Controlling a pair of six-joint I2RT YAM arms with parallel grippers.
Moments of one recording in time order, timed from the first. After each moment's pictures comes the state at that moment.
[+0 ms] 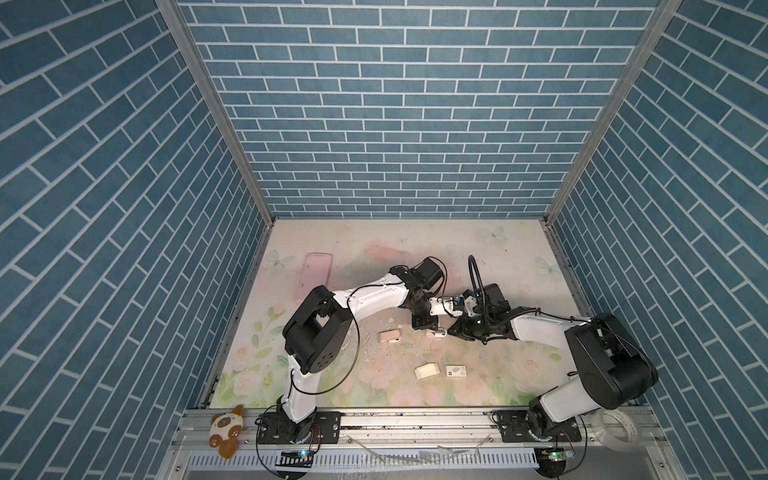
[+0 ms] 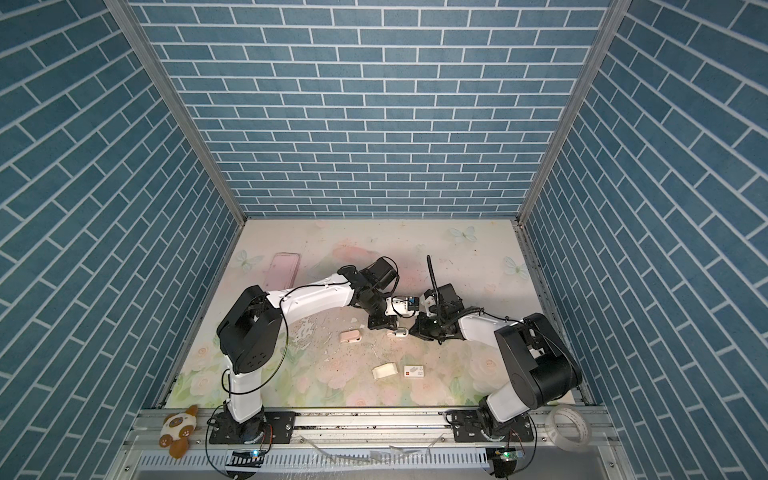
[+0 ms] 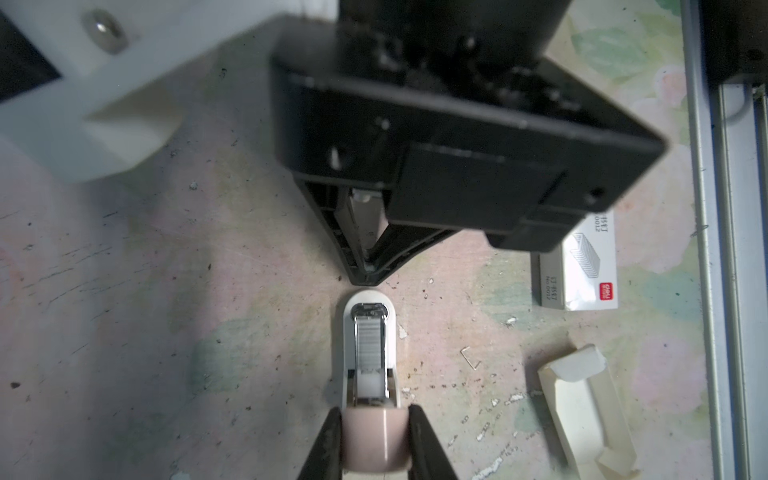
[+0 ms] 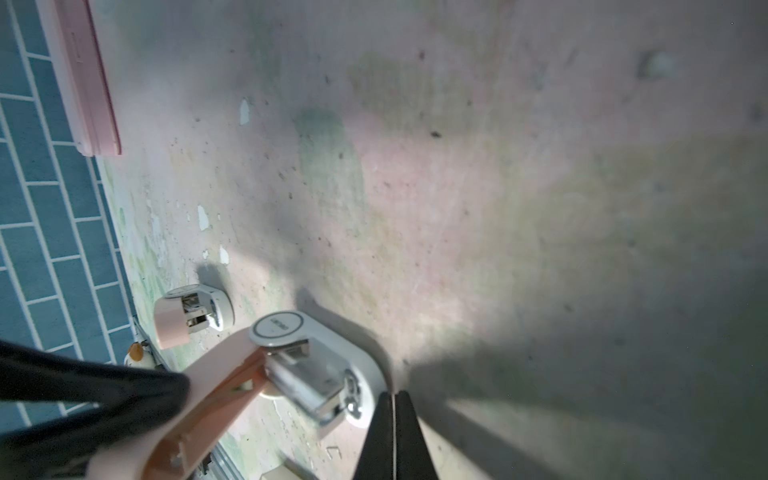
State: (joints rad) left arm -0.83 1.96 1.45 -0.73 0.39 0.71; right arm 0.48 1.52 0.59 -0.14 -0.52 0.58
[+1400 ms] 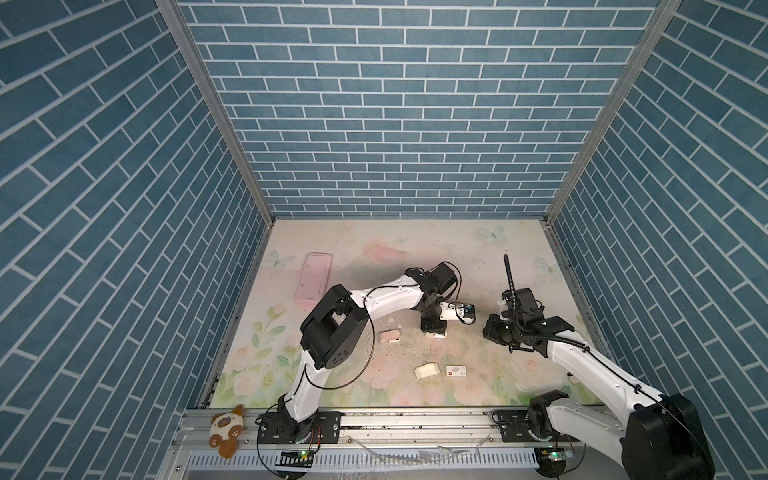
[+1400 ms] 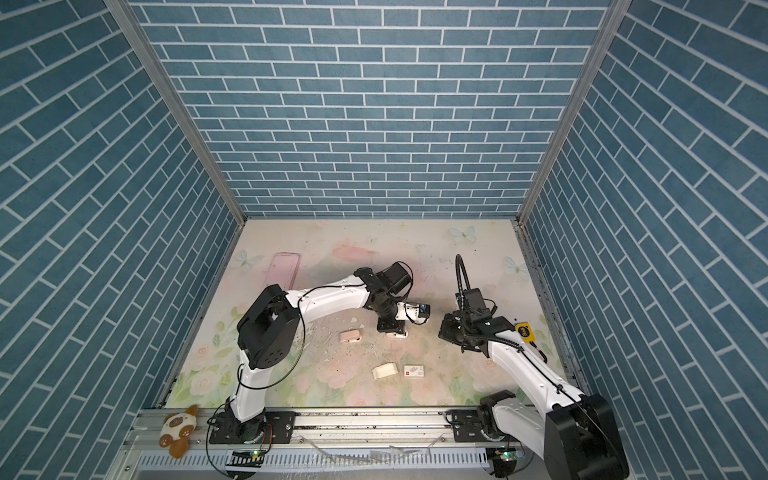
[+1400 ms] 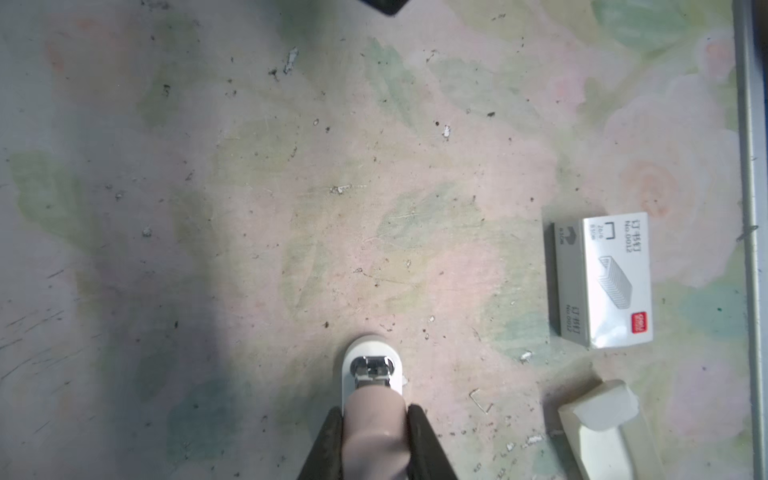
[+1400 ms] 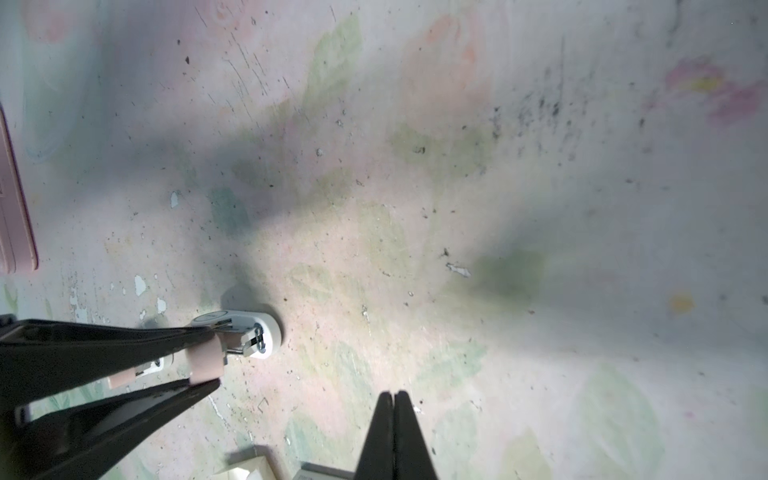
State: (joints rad) left arm -0.90 2.08 1.58 -0.79 0.33 0.74; right arm 0.36 1.04 0.57 -0.59 -0.20 0.63
